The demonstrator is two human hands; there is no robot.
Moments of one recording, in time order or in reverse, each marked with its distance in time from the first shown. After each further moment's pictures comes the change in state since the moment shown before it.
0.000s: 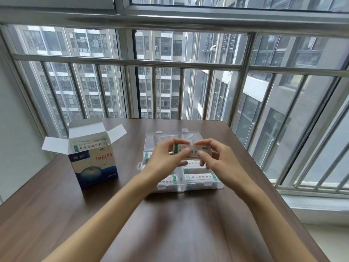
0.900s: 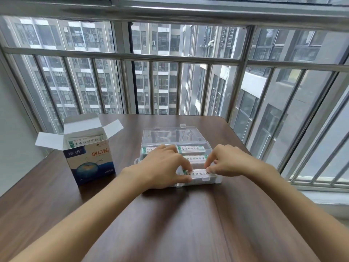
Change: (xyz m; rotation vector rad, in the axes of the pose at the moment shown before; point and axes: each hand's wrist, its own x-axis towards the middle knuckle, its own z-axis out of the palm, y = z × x) left_hand 0.000 -0.001 -0.009 1.279 -0.386 0.398; right_hand 0.016 -0.008 -0.023 -0.986 -0.409 0.179
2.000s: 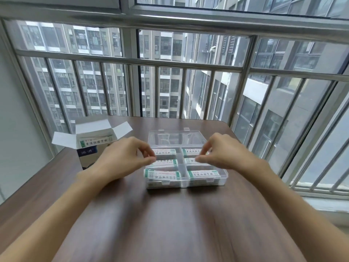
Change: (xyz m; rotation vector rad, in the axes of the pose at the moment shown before) left_hand -0.060 -0.052 -0.031 -0.271 0.229 -0.373; right_hand -0.009 -0.033 -0.022 0.137 0.144 0.034
